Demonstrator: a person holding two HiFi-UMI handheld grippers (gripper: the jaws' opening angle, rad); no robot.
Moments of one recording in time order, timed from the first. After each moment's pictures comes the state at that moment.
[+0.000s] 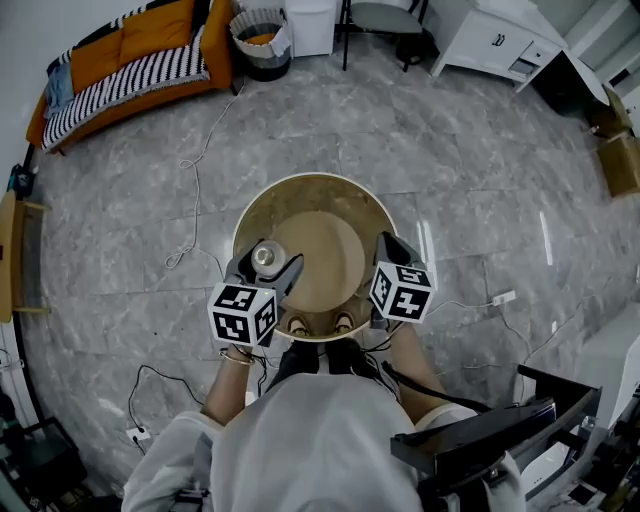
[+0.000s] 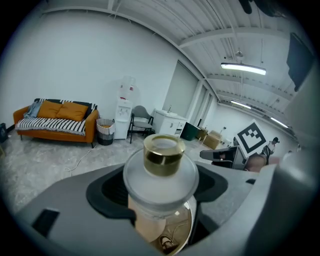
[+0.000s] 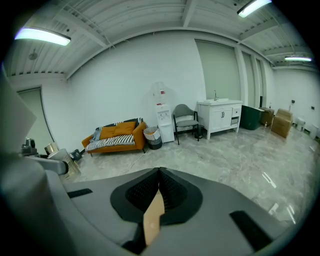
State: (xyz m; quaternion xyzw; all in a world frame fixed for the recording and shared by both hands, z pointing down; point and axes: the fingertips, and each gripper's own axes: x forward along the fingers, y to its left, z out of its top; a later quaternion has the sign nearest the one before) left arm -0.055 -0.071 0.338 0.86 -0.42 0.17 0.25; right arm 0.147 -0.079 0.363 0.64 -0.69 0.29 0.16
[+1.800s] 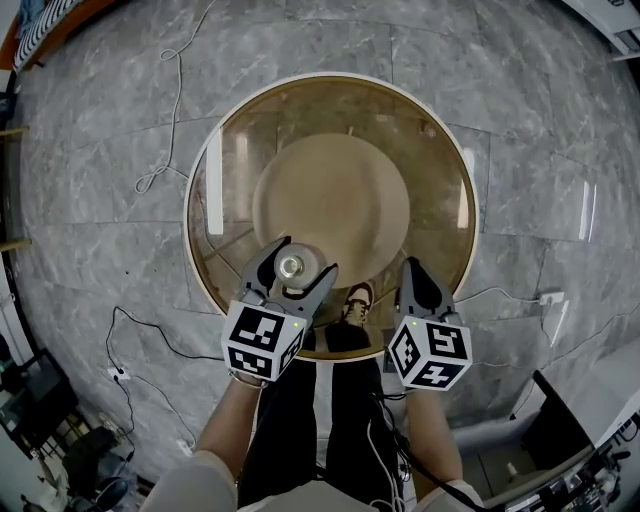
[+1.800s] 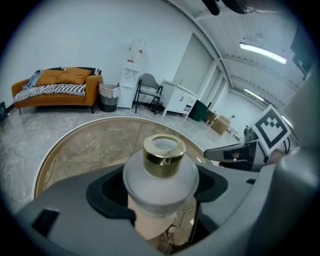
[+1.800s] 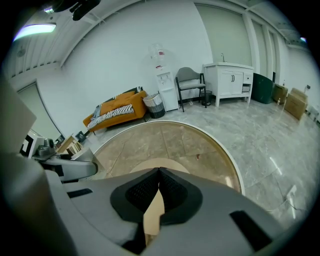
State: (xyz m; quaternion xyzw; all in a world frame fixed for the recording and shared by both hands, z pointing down) left arm -0.009 -0.101 0.663 0.81 -0.41 0.25 0.32; right arm 0.144 -0.092 0.670 0.57 -0.69 0.38 0.23
